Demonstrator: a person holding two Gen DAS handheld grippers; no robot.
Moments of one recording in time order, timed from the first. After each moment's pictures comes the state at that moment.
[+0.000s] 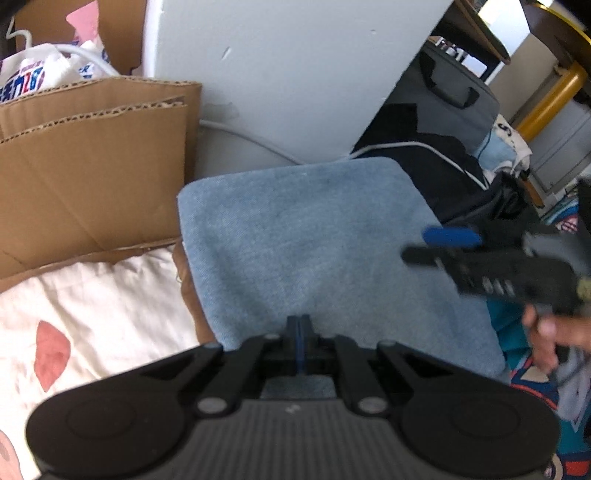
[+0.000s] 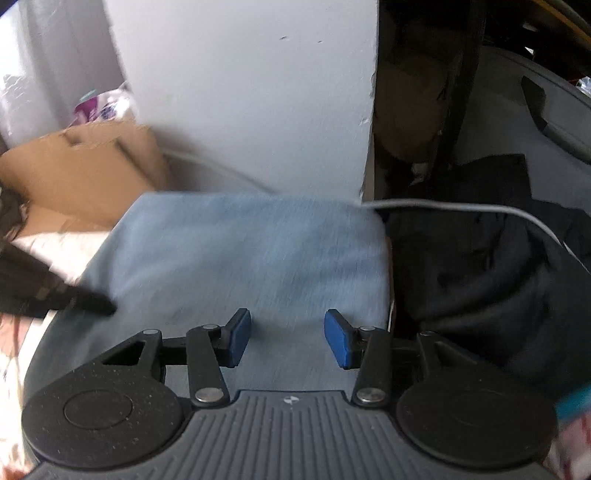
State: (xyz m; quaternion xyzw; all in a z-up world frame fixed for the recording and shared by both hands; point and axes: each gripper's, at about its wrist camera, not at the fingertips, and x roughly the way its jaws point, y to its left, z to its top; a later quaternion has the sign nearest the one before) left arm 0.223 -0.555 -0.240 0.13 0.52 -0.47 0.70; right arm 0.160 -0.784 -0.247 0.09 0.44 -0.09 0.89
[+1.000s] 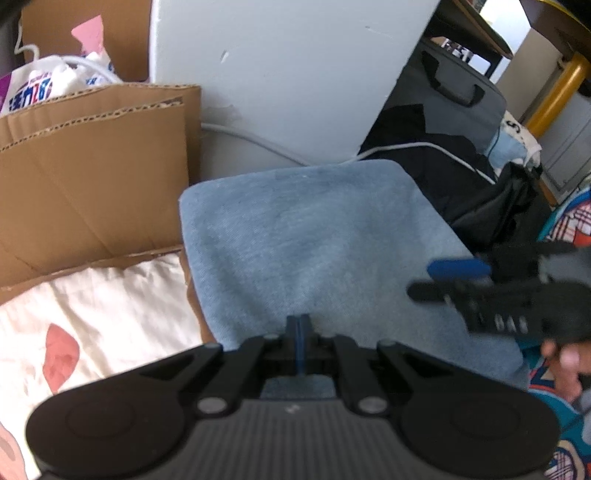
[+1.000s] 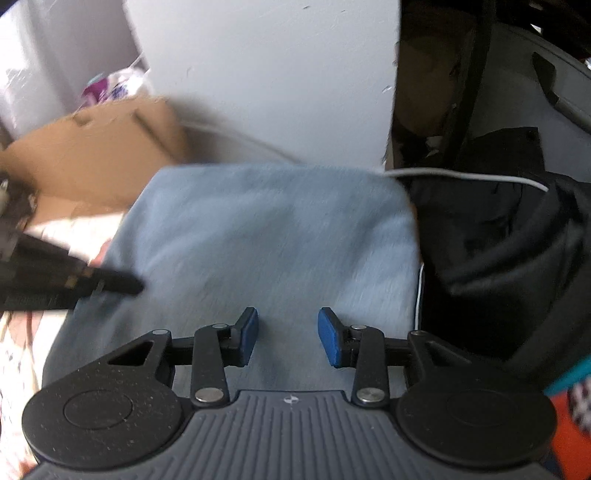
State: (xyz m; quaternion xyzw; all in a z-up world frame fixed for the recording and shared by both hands) left arm 0.209 -0.557 -0.241 0.14 0.49 -0.46 0.73; right arm 0.145 -0.755 -0.256 0.10 0.47 -0.07 0.88
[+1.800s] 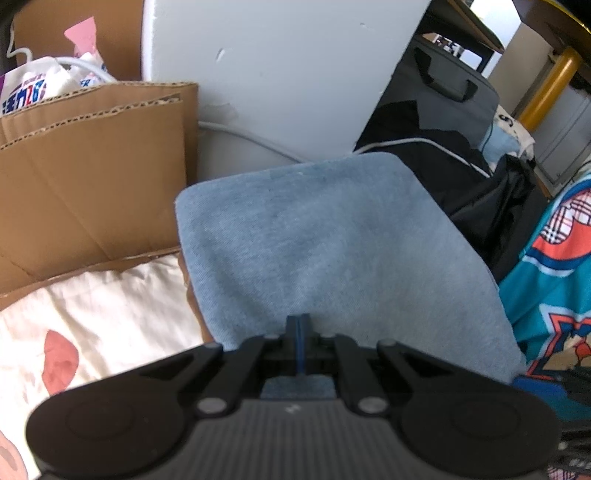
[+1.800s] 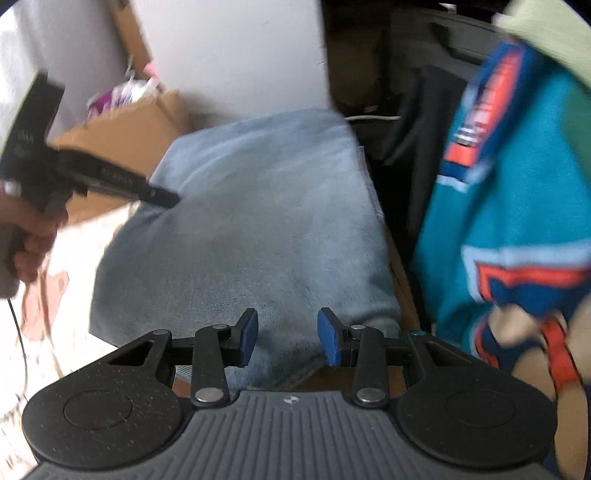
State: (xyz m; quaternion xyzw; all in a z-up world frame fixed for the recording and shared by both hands) left arm 0.211 -0.553 -0.246 0.15 0.48 -0.47 0.72; right arm -0.005 -0.698 -0.242 0.18 0.41 -0.17 0.88
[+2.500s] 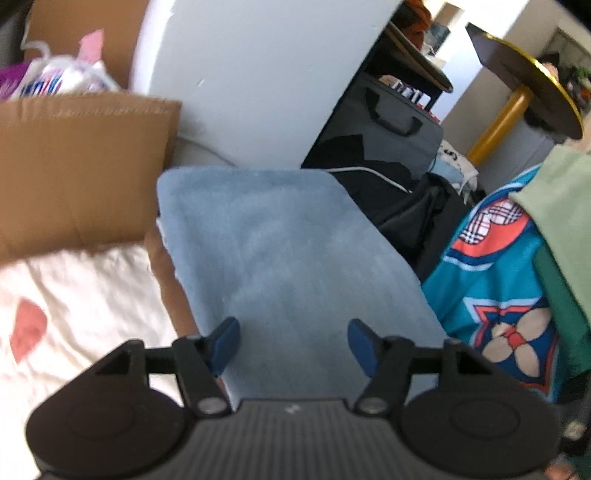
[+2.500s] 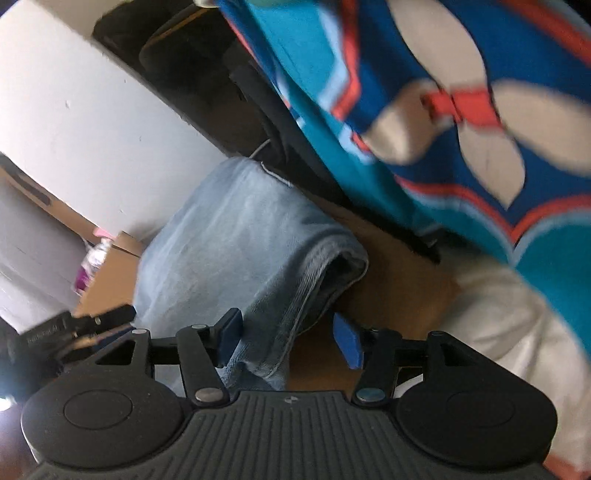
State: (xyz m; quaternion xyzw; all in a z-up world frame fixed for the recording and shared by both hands) left arm 0.171 -0.494 -0.229 0.05 0.45 -0.53 0.71; right arm -0.074 -0.701 -0.309 0.47 0.21 -0.25 0.82
